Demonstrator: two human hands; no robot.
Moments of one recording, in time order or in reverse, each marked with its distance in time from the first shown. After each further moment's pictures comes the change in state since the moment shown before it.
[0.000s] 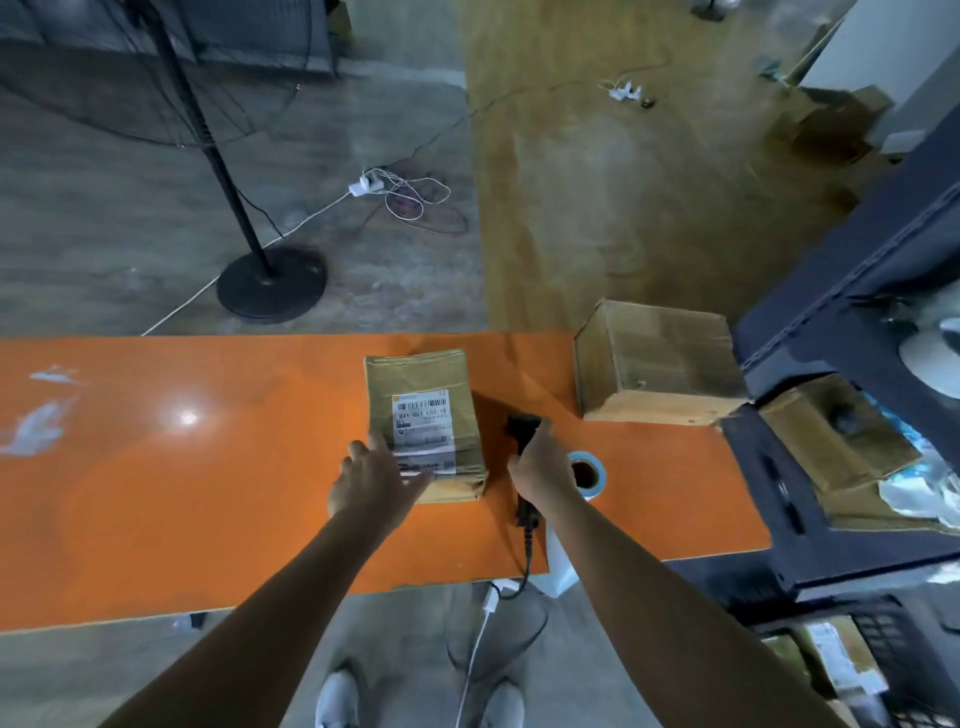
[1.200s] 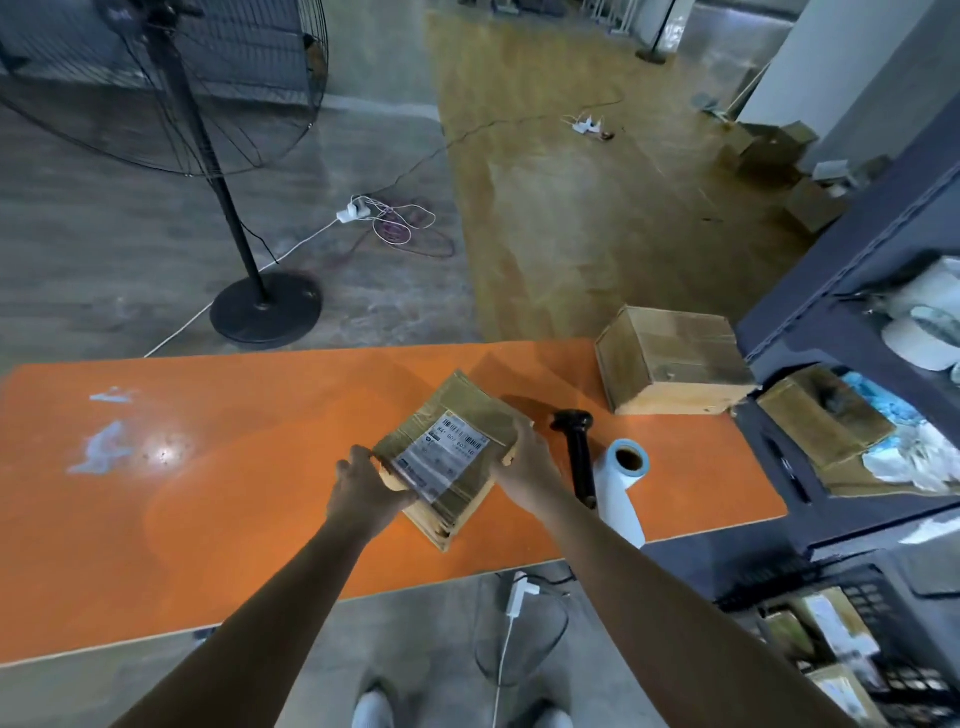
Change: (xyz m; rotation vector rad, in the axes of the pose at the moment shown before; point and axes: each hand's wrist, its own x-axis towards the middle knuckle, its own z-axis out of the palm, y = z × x) left_hand 0.077 -0.156 0.007 -0.137 -0.153 0.139; right_hand -0.069 -0.079 0.056 0.187 -0.047 -0.110
